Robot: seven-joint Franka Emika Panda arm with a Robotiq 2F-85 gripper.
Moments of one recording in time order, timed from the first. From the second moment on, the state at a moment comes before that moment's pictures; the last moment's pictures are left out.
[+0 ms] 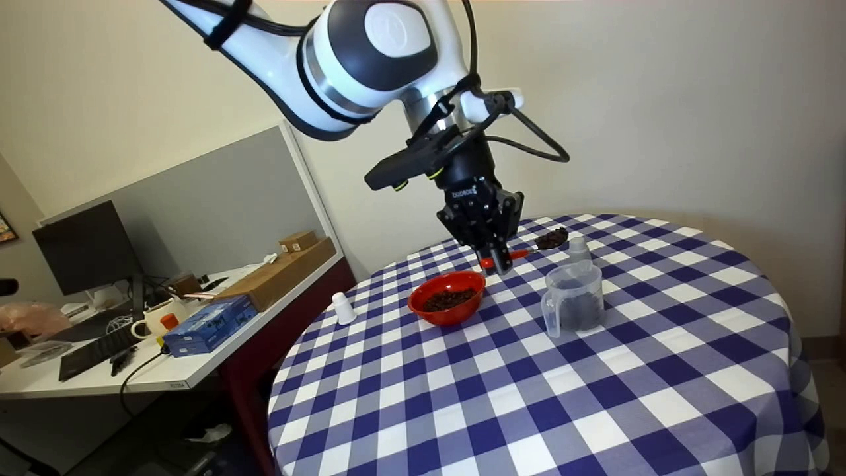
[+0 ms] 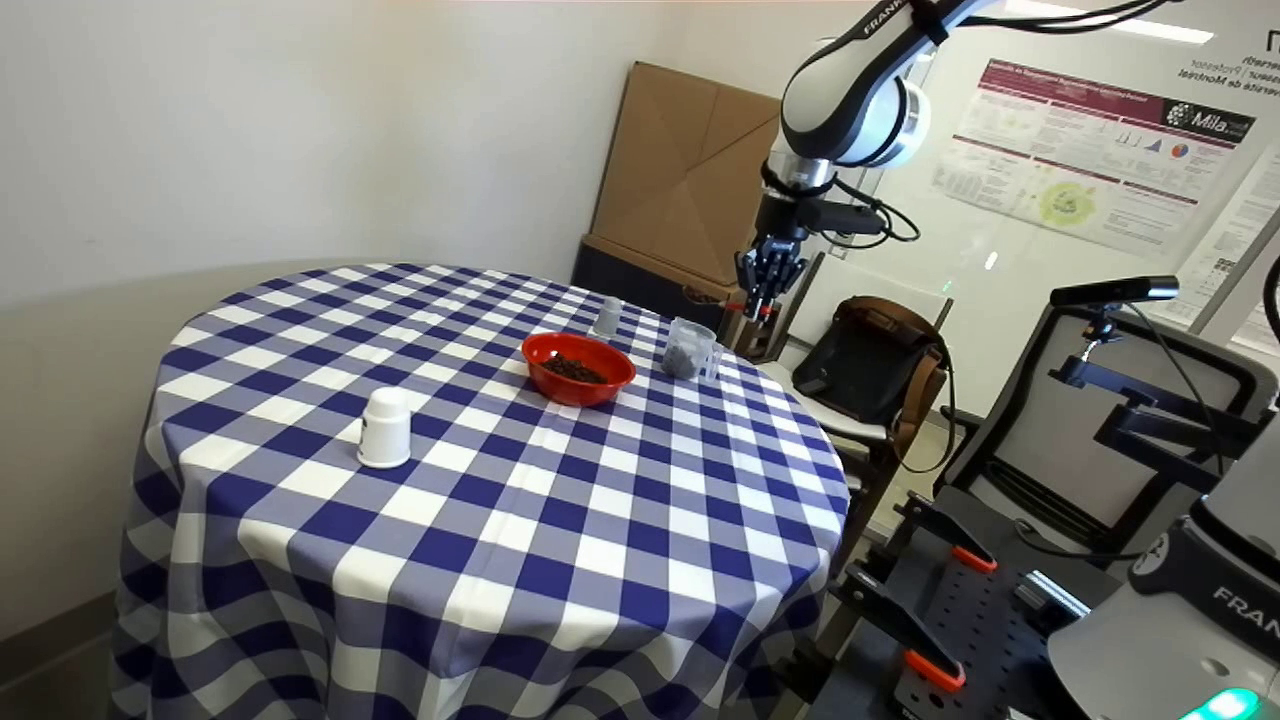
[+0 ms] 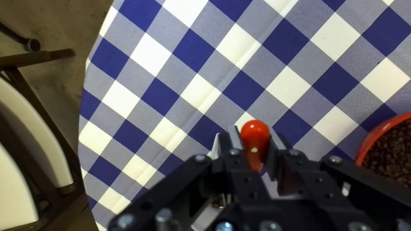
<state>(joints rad) -0.18 0.26 -0.18 -2.21 -0.11 2.47 0.02</state>
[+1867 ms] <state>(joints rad) -0.19 0.32 -0.21 -2.18 -0.19 2.47 0.02</state>
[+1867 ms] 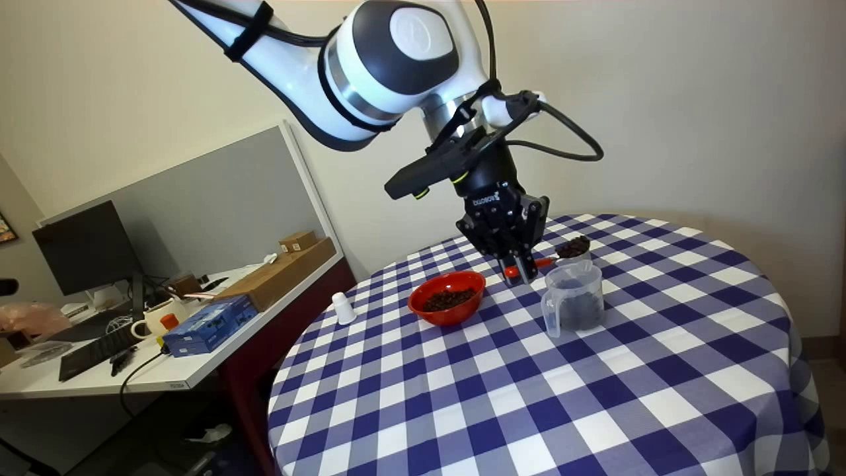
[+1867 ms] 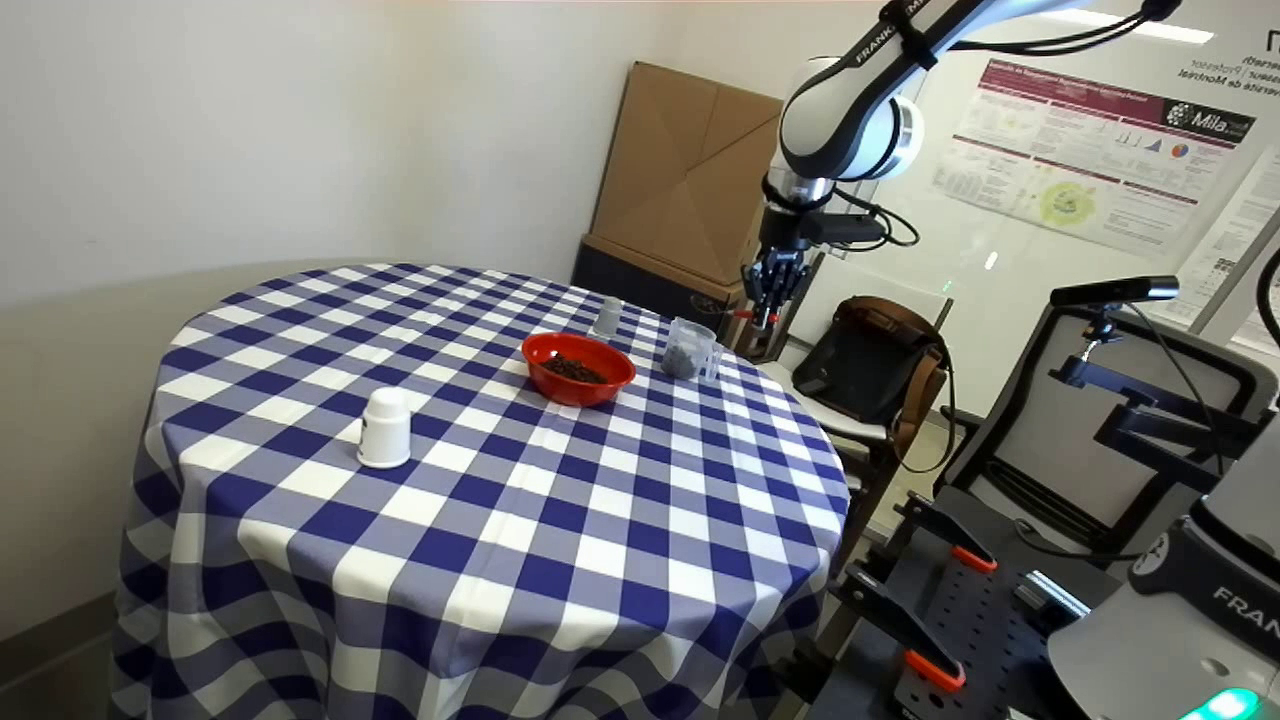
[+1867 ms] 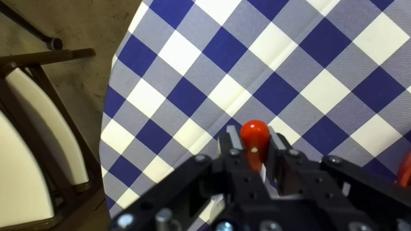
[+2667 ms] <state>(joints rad) -0.16 0.33 -0.22 -2.17 -0.34 2.46 0.04</state>
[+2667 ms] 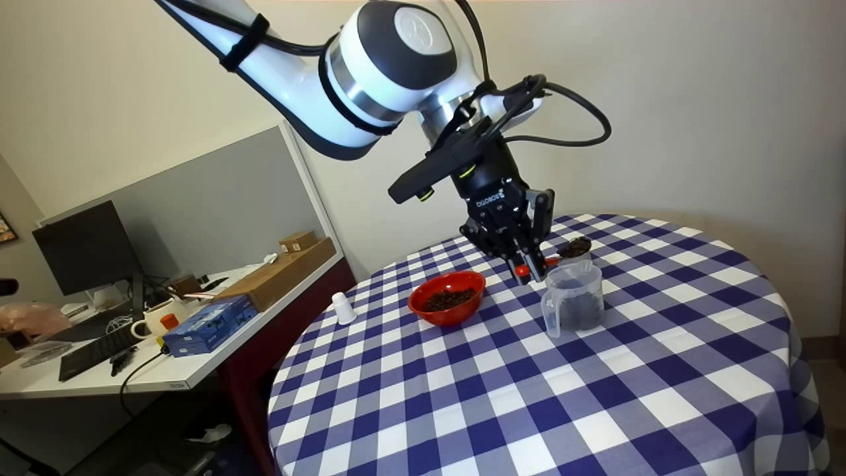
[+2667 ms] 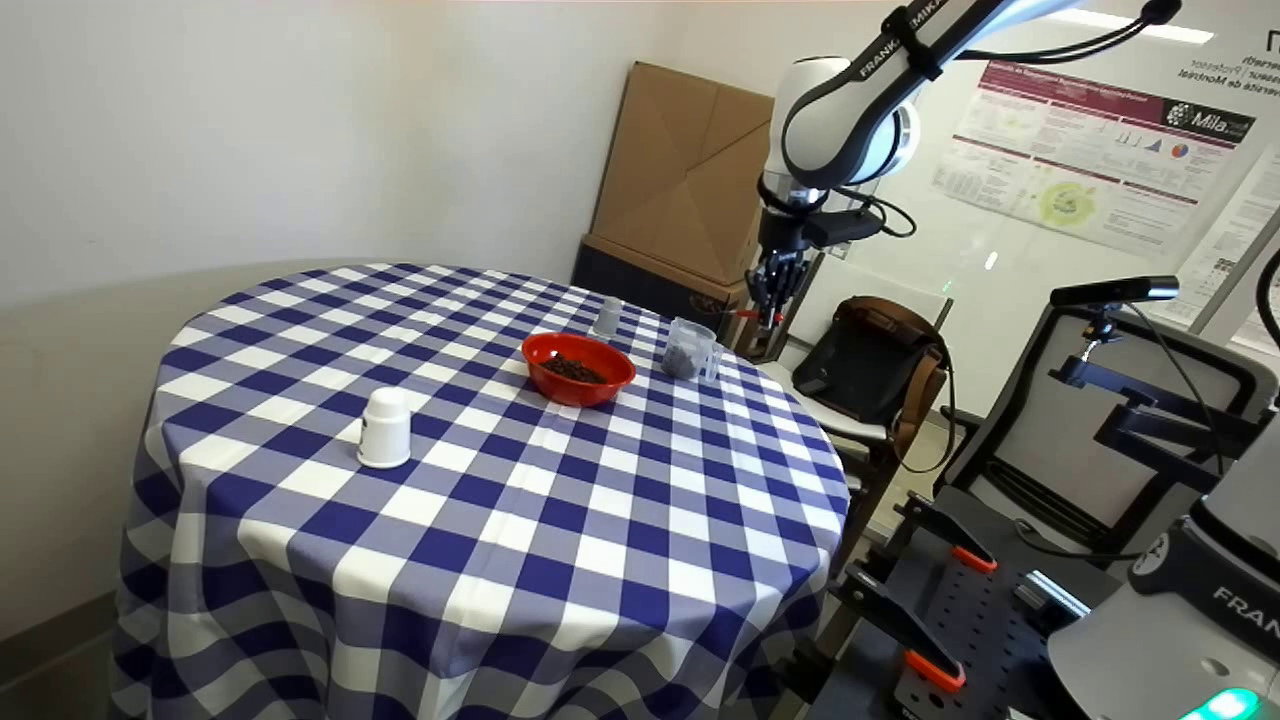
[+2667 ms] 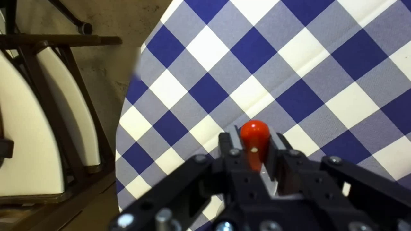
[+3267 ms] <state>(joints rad) -0.13 0.33 -0.24 -2.17 -0.47 2.46 0.09</state>
